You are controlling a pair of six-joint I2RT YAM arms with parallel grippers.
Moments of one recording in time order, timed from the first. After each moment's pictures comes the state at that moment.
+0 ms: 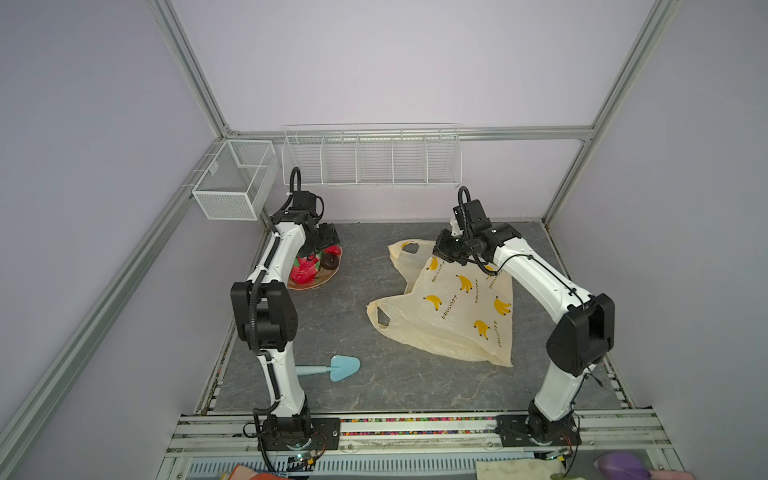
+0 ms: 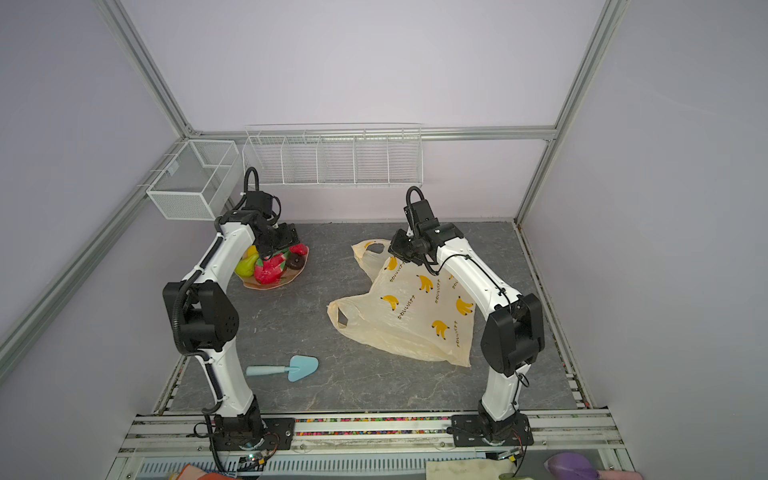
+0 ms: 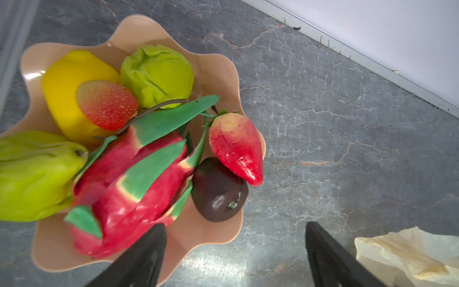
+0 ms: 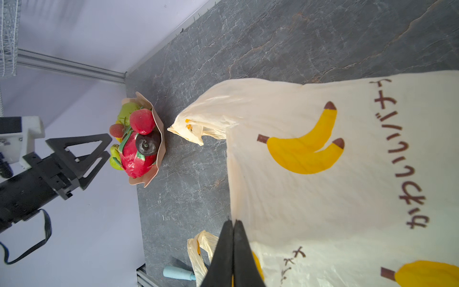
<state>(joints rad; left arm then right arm) -0.09 2.03 1.92 -0.94 0.09 -0.40 0.47 1.82 1.72 -0.77 -0.22 0.81</state>
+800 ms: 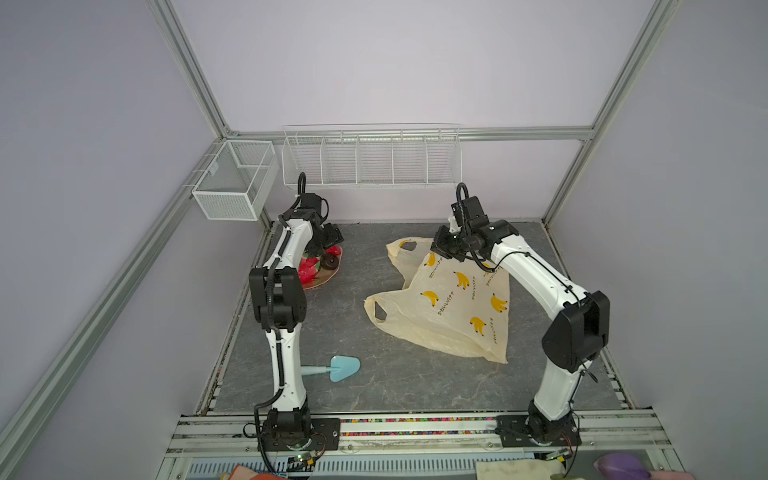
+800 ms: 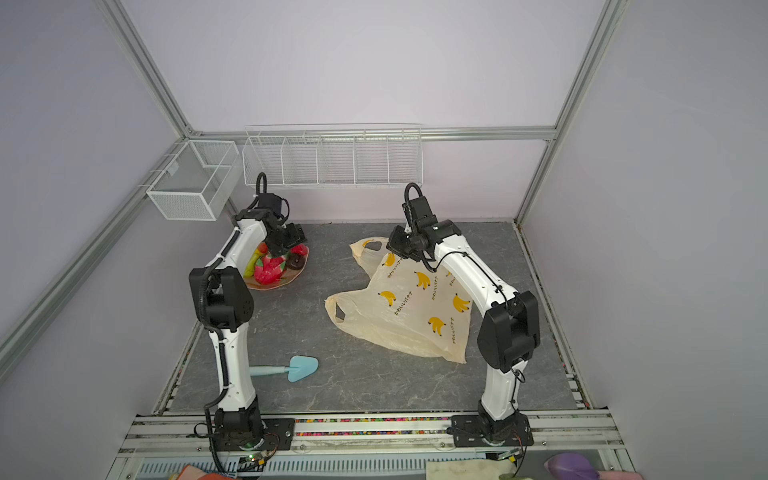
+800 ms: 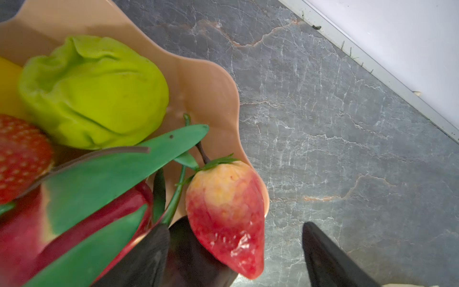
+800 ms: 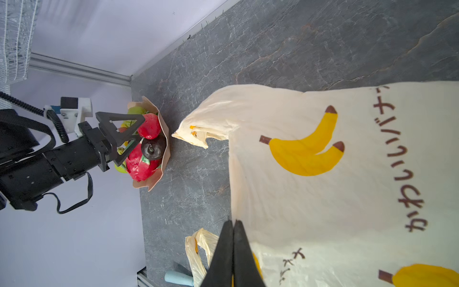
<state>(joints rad) -0.08 2.27 2.12 -0.96 0.12 -0.48 0.47 1.85 1.78 -0.77 -0.22 0.80</state>
